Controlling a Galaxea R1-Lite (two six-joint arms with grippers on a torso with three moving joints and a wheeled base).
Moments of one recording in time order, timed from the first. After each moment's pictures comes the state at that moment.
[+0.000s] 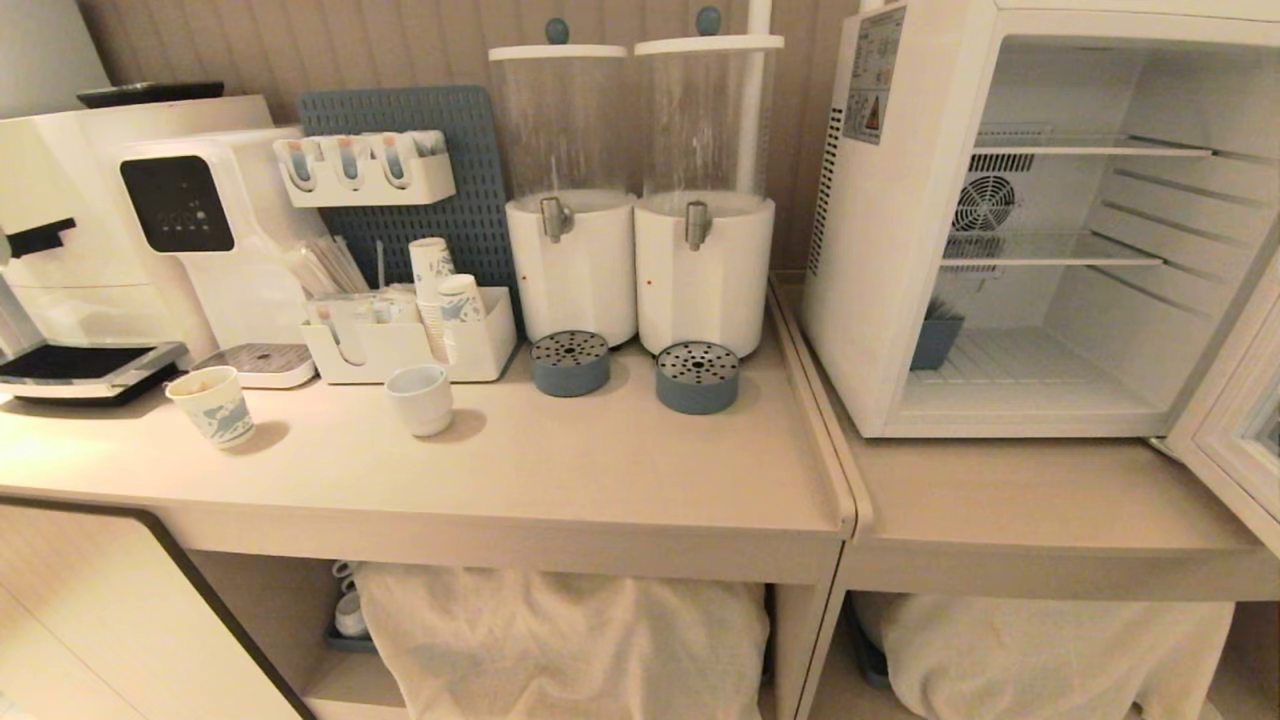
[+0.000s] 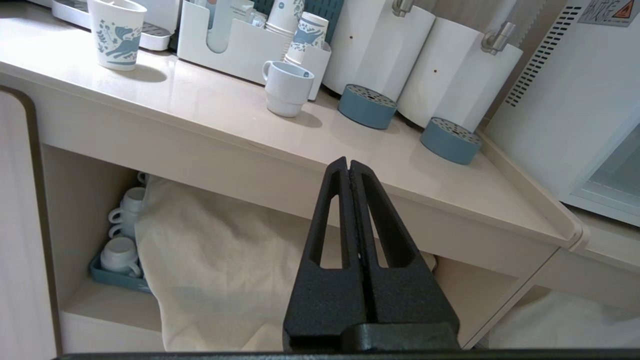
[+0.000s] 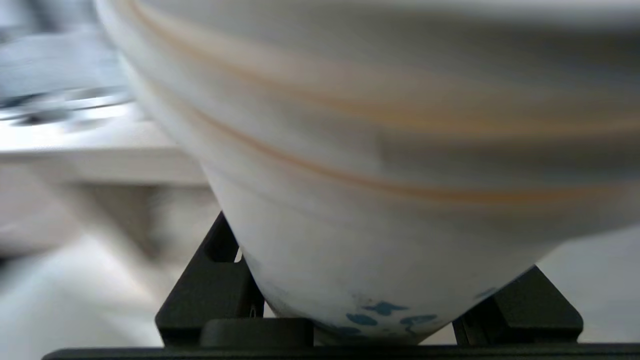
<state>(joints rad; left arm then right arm) -0.01 0.00 0.00 -0.17 -0.01 -0.36 0.01 0.02 -0.45 0.40 0.20 0.19</state>
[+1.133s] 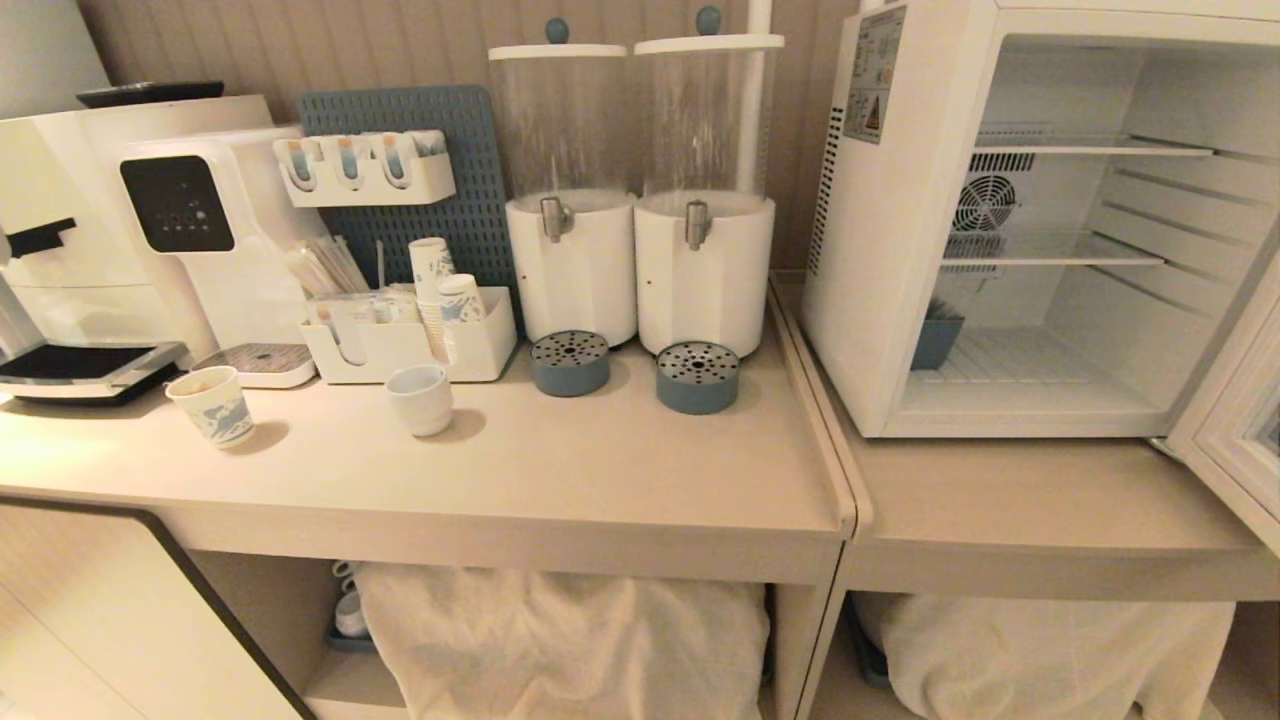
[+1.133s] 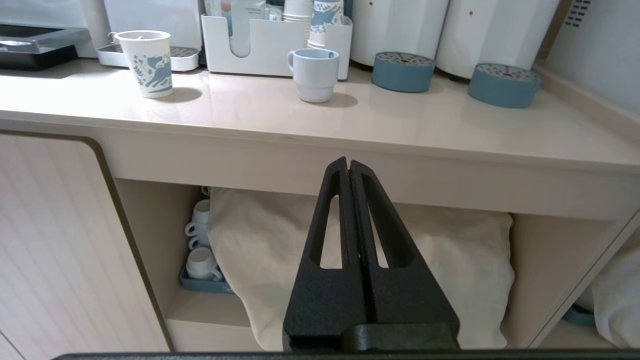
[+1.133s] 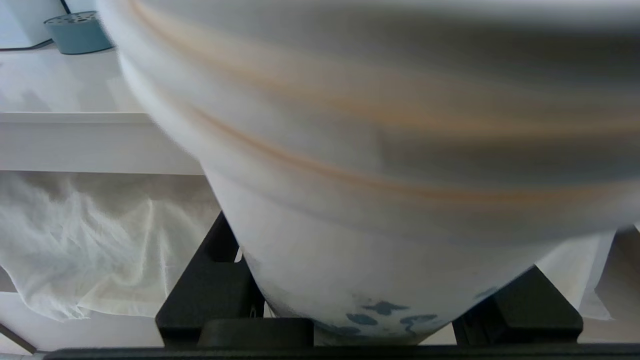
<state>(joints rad) -0.01 0.00 0.00 -0.12 -0.01 -0.09 0.01 0.00 0.00 0.00 0.01 -0.01</state>
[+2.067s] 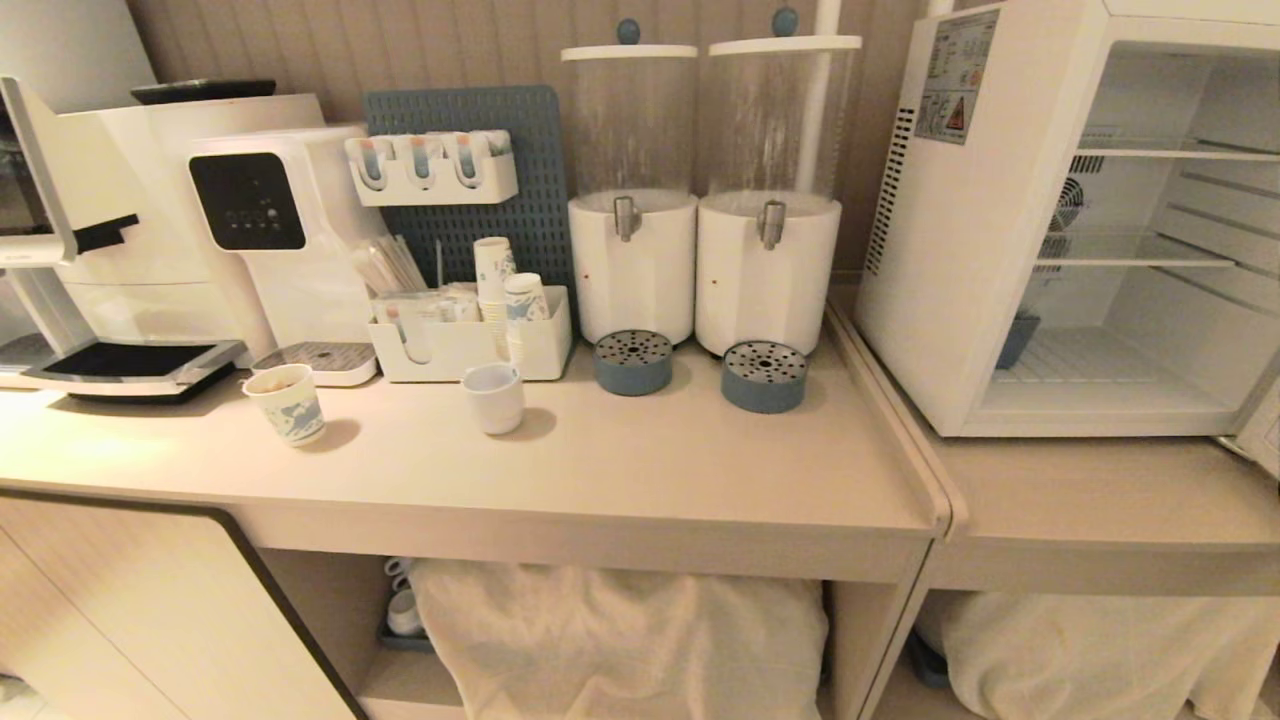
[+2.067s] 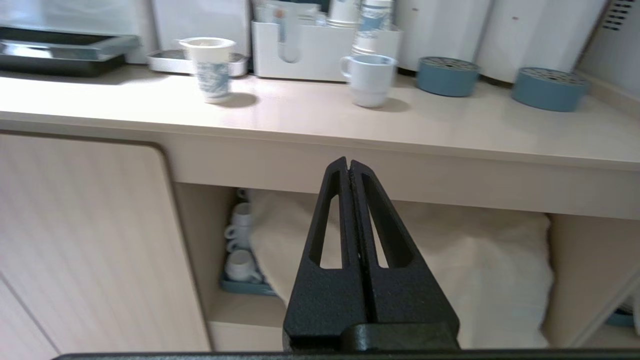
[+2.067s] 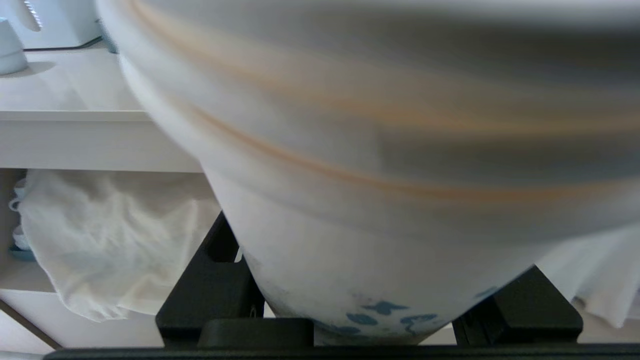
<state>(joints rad) -0.01 0.00 0.00 -0.13 -0.01 -0.08 0.01 0.00 0.00 0.00 0.01 -0.01</state>
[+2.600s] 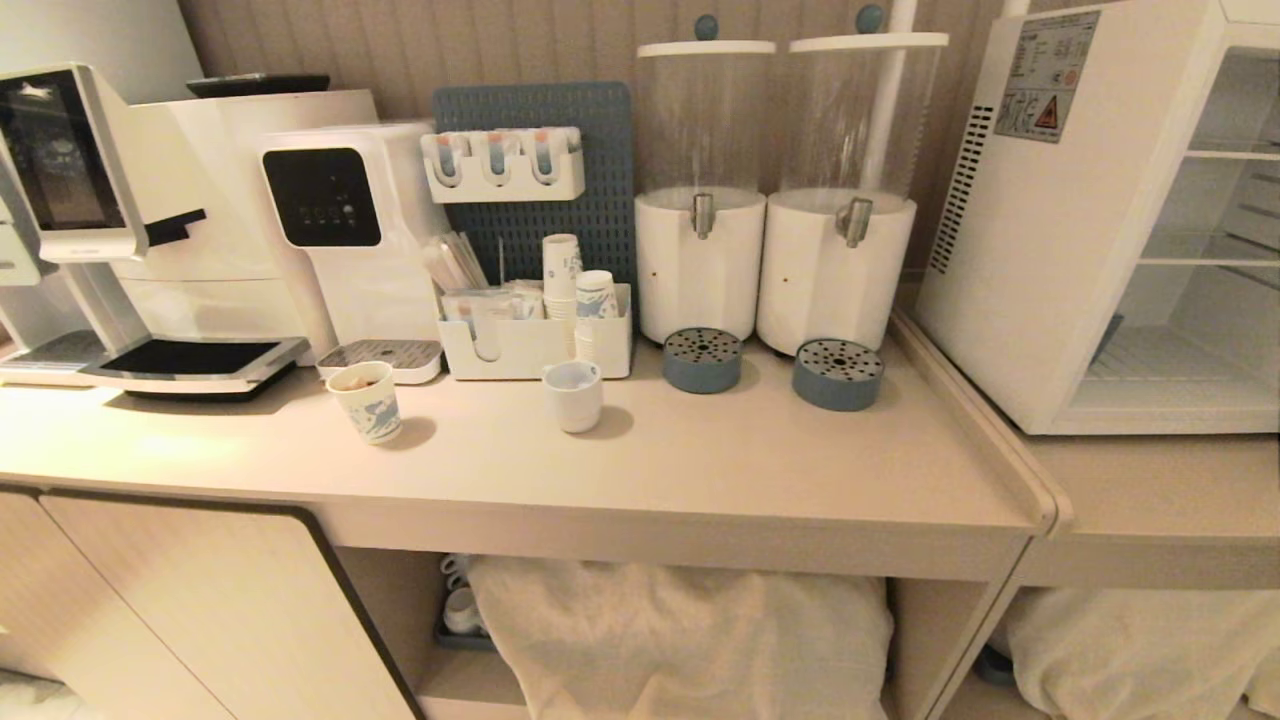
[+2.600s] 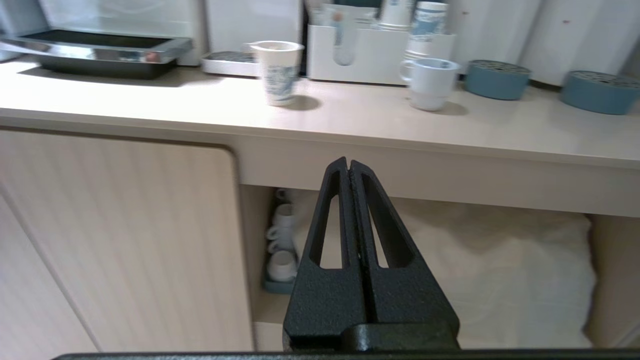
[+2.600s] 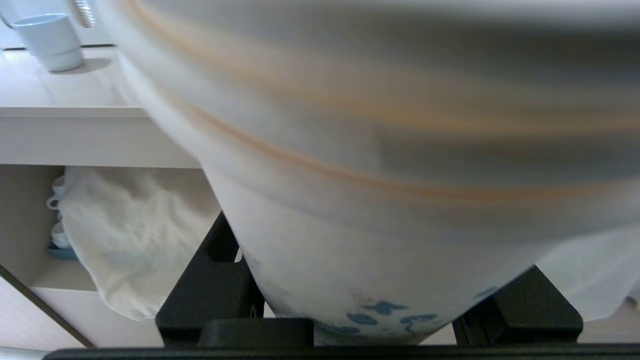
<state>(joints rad) -0.01 0.00 0.00 -0.13 -0.01 -0.09 0.01 0.00 0.00 0.00 0.01 -0.01</state>
